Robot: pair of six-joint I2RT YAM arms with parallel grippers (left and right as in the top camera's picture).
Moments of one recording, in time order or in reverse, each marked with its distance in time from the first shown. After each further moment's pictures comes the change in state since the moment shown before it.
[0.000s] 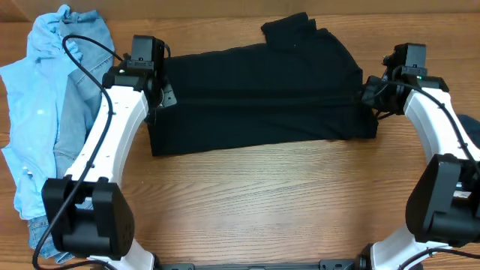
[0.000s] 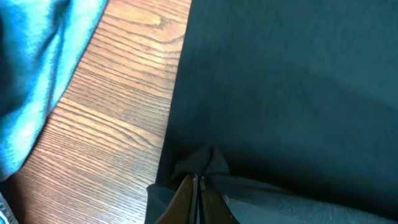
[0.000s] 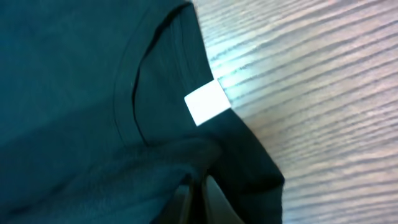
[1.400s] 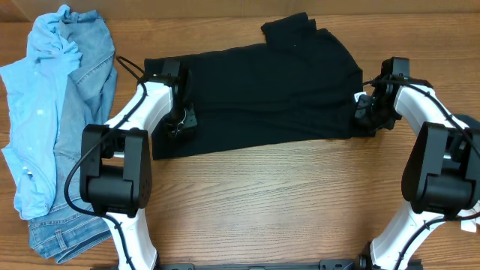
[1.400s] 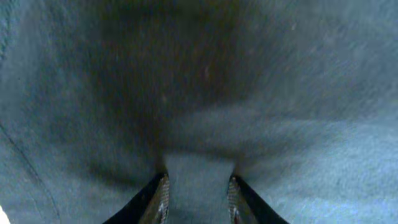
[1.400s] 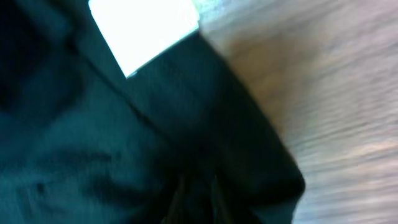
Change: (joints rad) left arm -0.047 0.304 -0.026 -0.001 0.191 0.074; right arm -0.016 0.211 0.016 -0.130 0.000 -0.031
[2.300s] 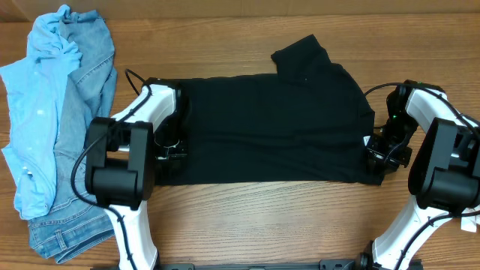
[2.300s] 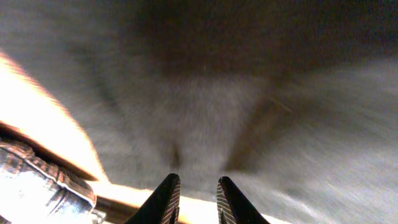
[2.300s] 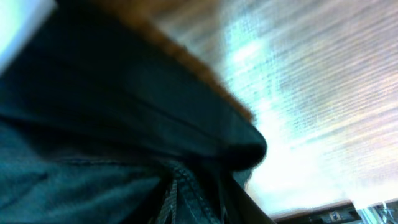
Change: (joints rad) left arm 0.000 0.038 -0.021 -0.451 -0.102 0.026; right arm -0.091 0.037 -0.010 -0.534 0.077 0.100
